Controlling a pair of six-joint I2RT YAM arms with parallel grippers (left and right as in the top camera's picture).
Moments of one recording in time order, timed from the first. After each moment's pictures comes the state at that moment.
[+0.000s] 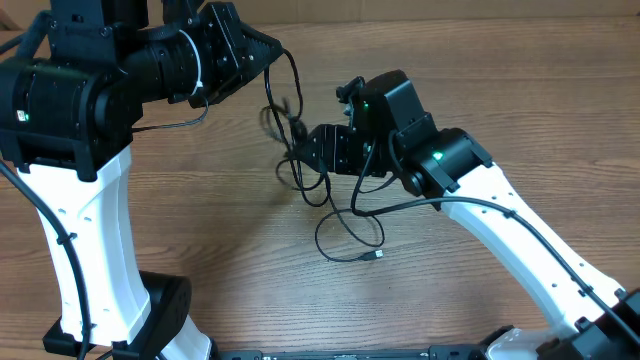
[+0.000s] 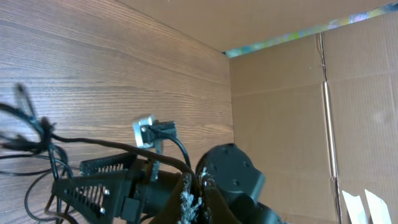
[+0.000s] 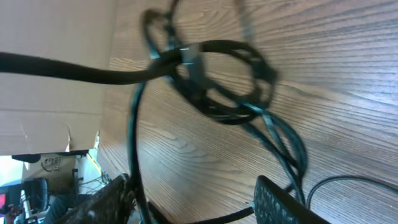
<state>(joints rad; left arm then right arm) -0.18 1.81 2.71 -1.55 0.63 -0.73 0.58 1.56 1.41 -0.64 -0.47 0.67</state>
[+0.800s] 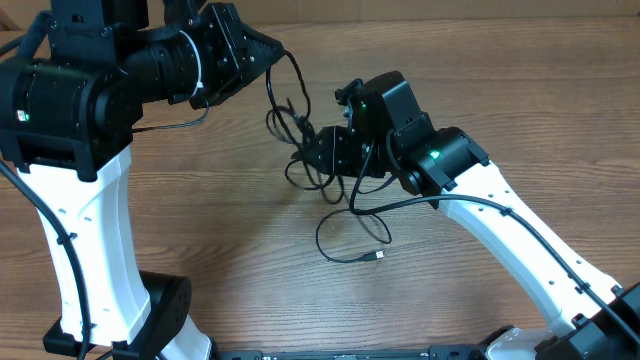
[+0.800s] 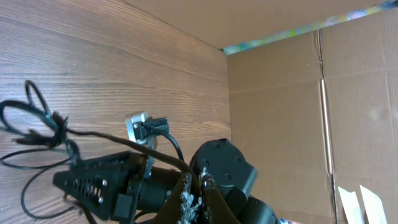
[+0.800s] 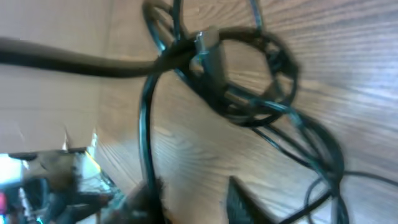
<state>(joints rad) -0.18 1.81 2.71 -1.55 0.65 -0.73 0.58 1.57 1.41 -0.66 -0.47 0.68</state>
